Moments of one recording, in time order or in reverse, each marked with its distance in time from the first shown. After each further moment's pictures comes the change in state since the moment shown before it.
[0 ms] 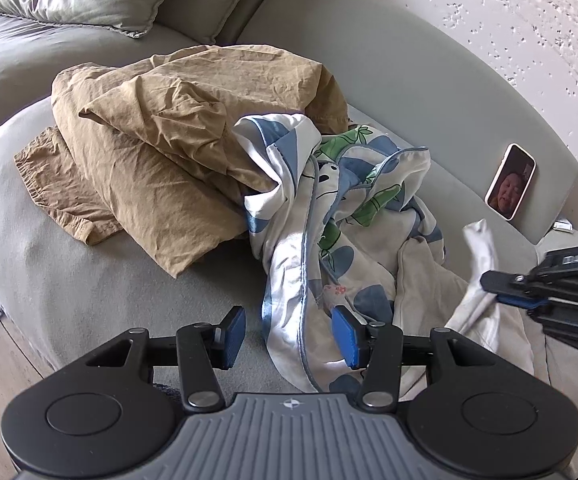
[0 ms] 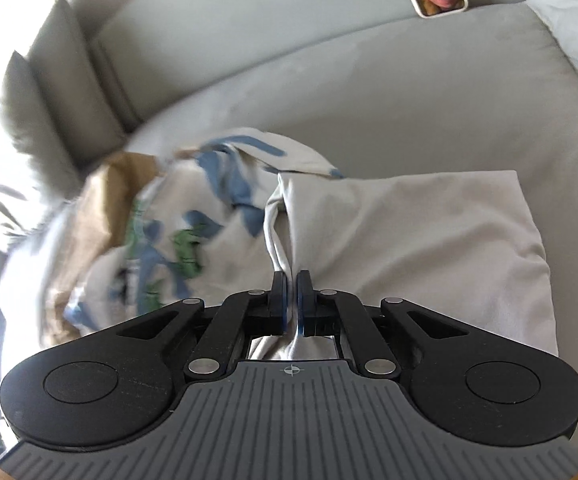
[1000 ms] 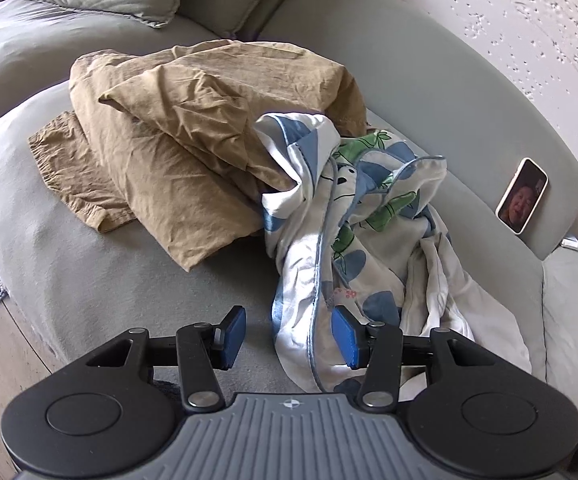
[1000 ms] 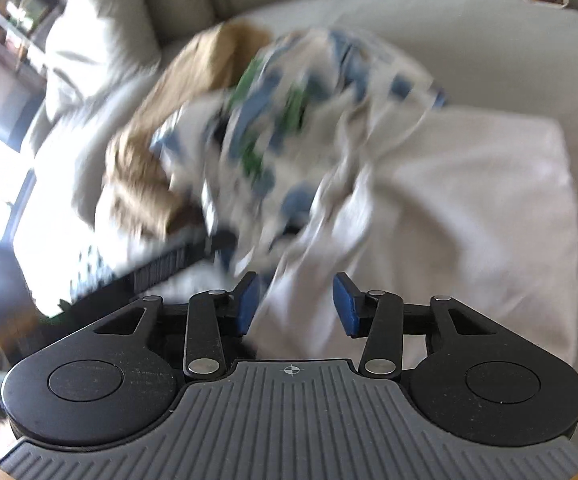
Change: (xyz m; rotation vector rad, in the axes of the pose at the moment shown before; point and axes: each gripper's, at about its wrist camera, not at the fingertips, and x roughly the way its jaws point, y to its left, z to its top) left arm -0.004 0.006 0.000 -0.073 -0.003 0.023; right arm -0.025 0.050 -0.070 -0.300 0.216 0.069
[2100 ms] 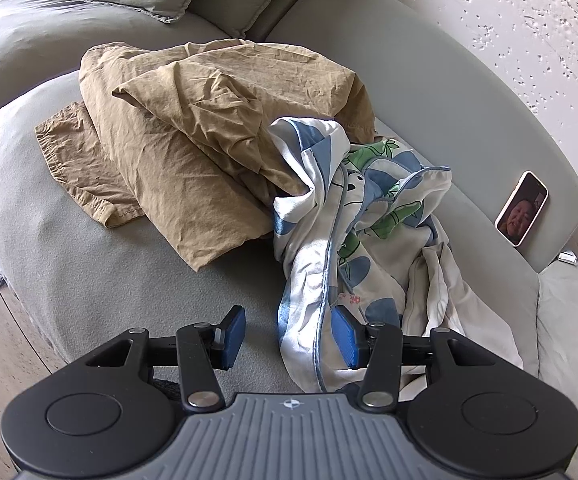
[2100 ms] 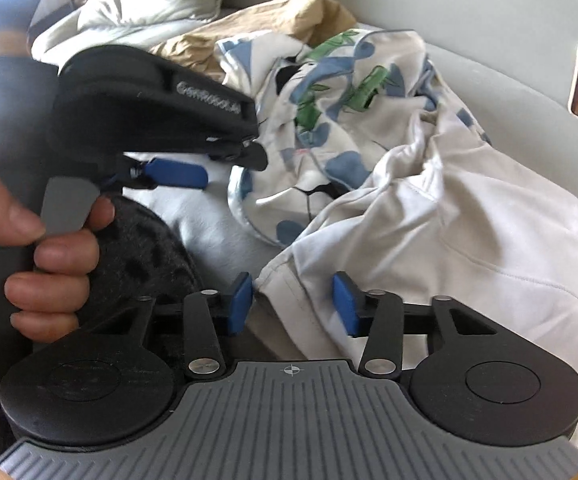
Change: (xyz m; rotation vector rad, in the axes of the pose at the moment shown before) left arm 0.001 0.007 0.002 -0.039 -0.001 -0.014; right arm 0.037 0.044 -0.060 -0.376 -0.131 -0.153
